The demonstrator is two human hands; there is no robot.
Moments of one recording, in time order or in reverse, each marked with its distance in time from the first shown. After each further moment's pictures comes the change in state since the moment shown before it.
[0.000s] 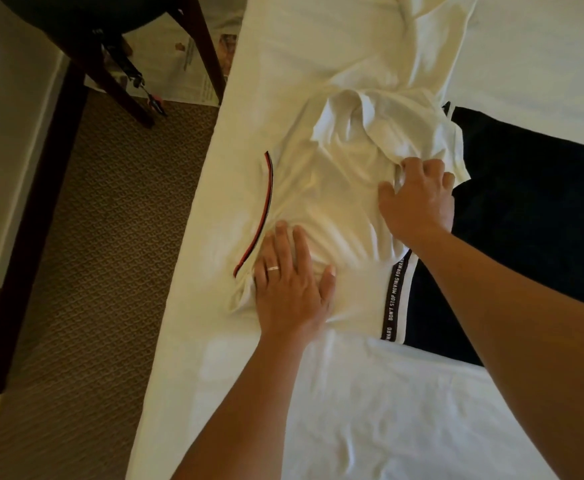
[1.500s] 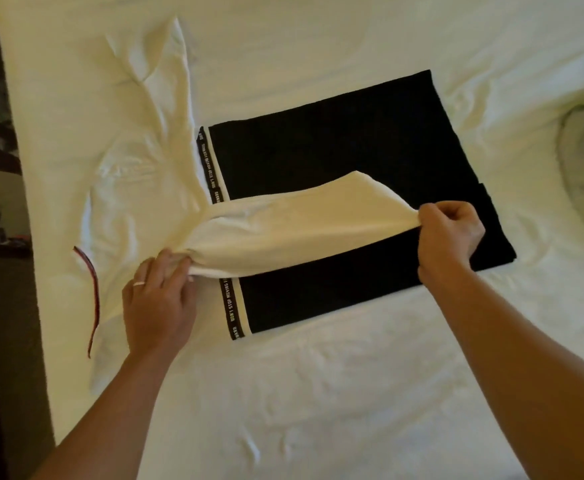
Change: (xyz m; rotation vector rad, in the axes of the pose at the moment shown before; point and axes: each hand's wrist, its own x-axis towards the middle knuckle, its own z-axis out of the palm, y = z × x) left_hand 0.026 0.061 -0.040 0.180 0.072 0.469; right_hand -0.126 0.282 -0.091 1.177 0.541 0.978
